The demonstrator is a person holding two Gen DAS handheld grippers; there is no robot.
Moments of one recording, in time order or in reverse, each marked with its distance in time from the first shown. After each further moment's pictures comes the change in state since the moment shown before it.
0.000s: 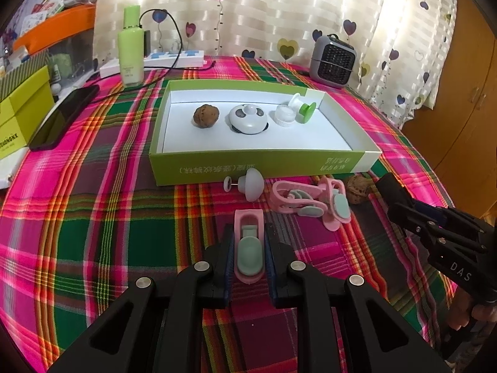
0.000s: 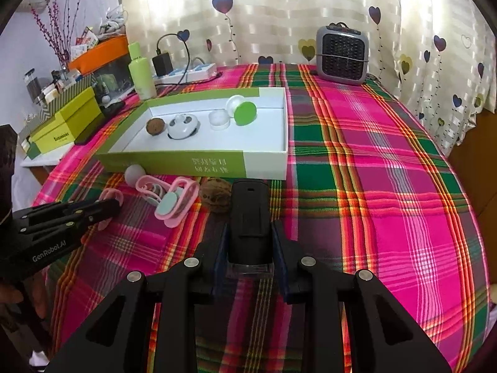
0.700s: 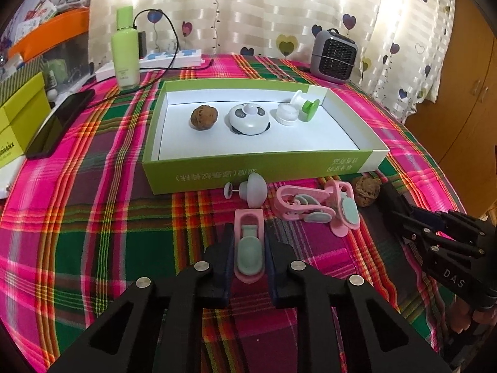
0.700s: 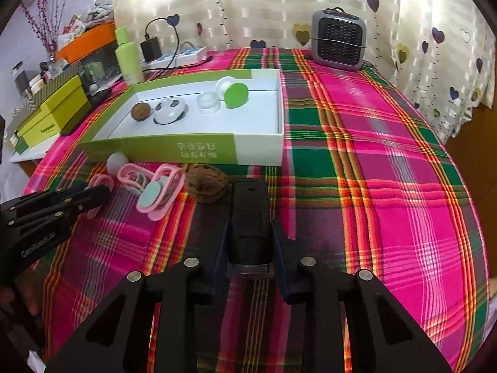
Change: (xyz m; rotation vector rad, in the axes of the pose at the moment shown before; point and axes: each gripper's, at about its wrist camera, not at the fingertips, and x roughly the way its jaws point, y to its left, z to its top) left arm 0.013 0.002 0.006 0.022 0.012 0.013; right arm 0.016 -0.001 -0.004 0.006 0.068 -0.043
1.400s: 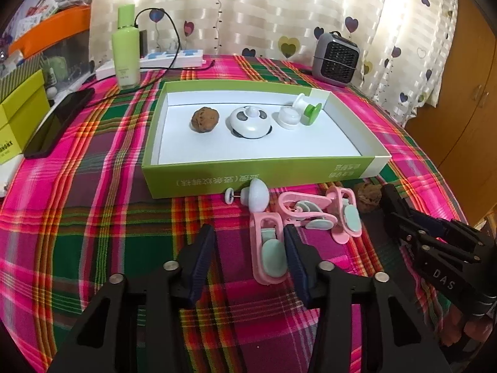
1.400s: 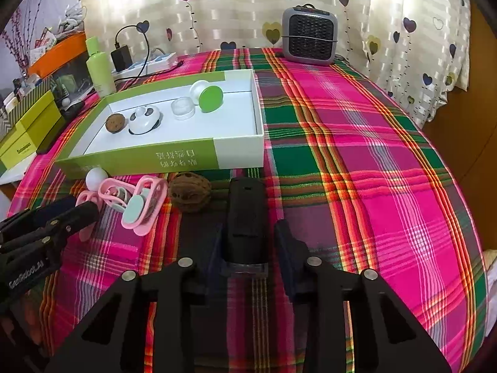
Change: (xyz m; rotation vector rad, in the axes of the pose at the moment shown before) left arm 0.002 0.001 0.004 -0.011 -0.005 0.003; right arm 0.003 0.004 0.004 0.095 -0.004 -0.120
